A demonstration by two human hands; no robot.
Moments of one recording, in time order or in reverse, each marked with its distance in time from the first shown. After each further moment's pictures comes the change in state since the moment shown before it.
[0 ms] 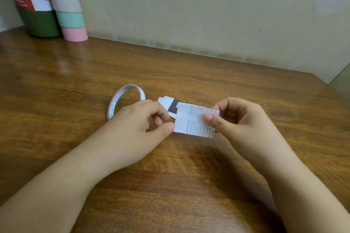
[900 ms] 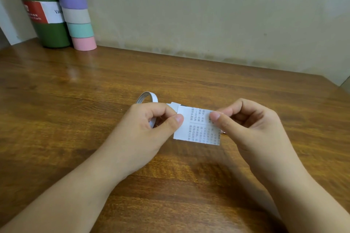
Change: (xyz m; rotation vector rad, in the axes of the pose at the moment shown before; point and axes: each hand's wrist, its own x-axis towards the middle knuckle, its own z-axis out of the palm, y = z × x) left_hand 0.001 0.008 0.002 -0.435 0.111 0.064; right_hand -0.007 -0.010 0.011 0.349 0.084 -0.073
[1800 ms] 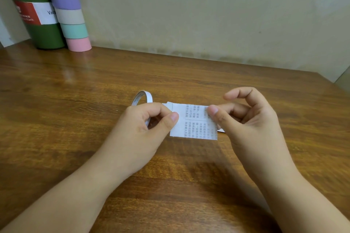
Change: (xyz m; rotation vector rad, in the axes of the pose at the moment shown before) left_hand 0.000 -0.007 0.004 0.080 0.052 0.034; right_hand -0.001 0.001 0.002 0.058 0.070 -0.046
